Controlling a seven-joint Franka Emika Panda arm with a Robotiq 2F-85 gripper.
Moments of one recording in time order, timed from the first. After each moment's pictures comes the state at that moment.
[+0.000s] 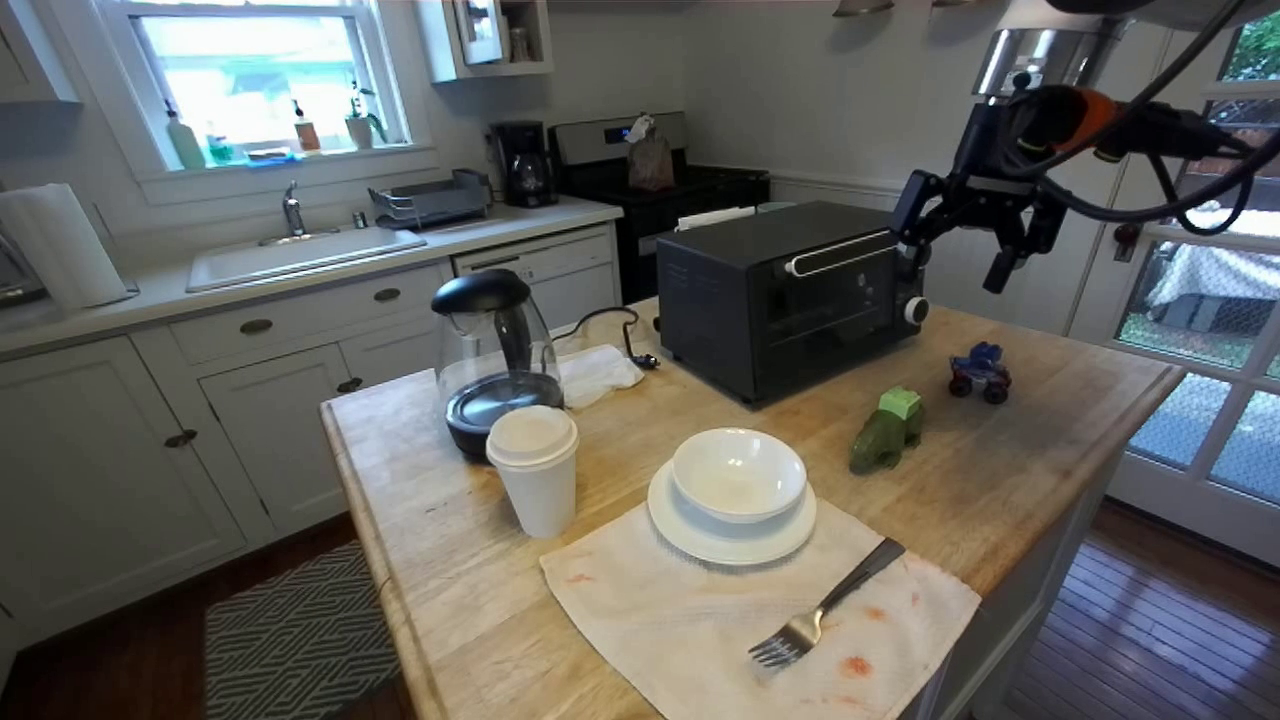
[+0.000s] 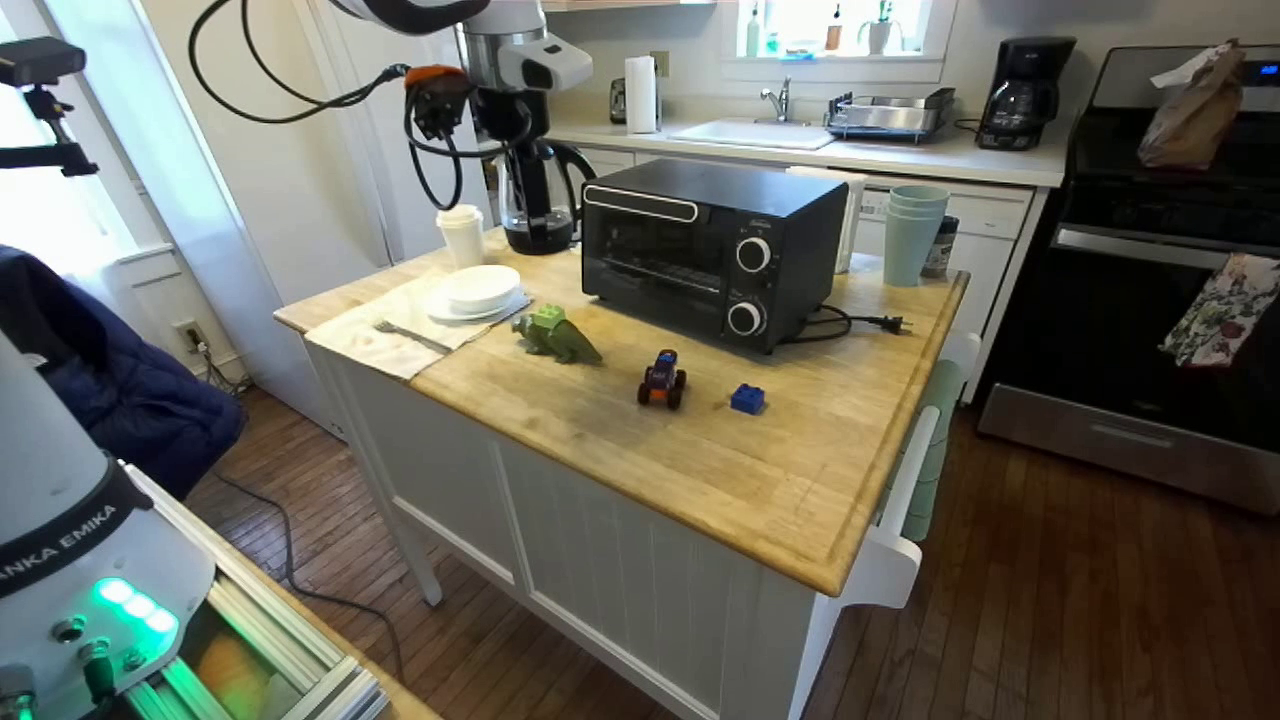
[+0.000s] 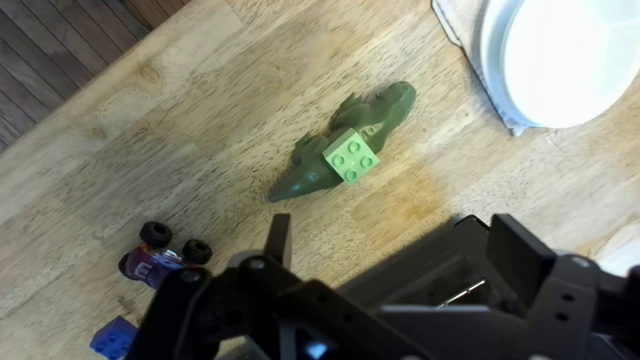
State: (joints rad) arm -0.10 -0.10 -0.12 -2.37 0.17 2.37 0.34
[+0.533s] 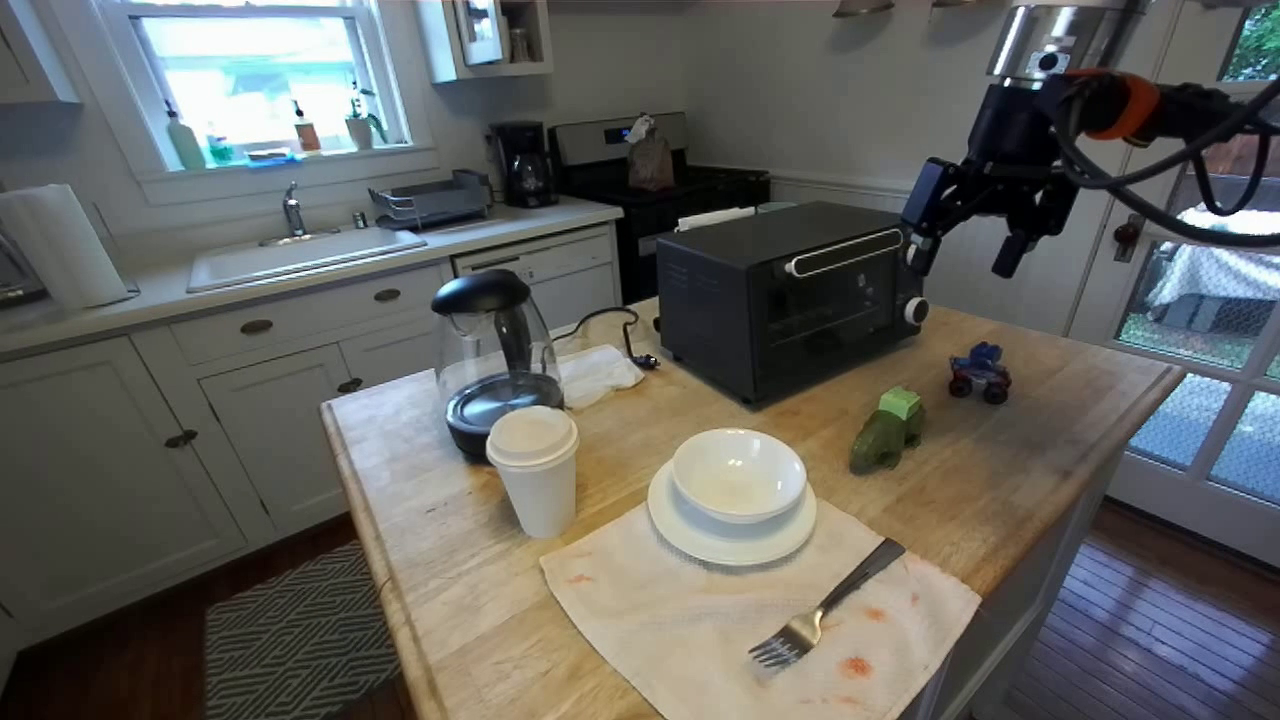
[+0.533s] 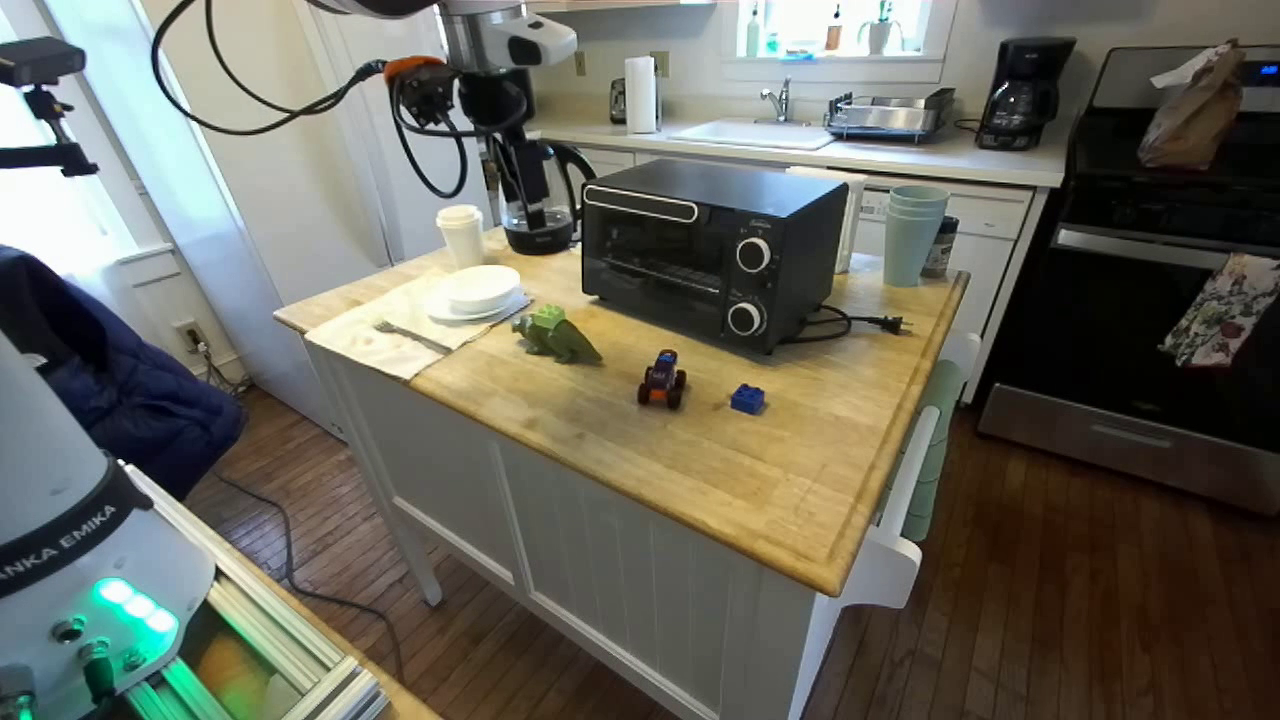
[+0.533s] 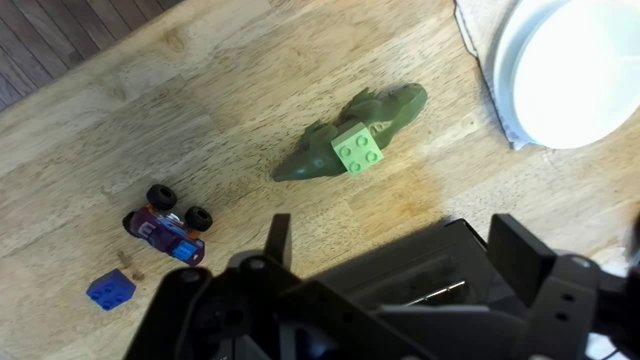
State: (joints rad) arm -0.10 -0.17 -0.11 -2.41 0.09 2.38 0.28
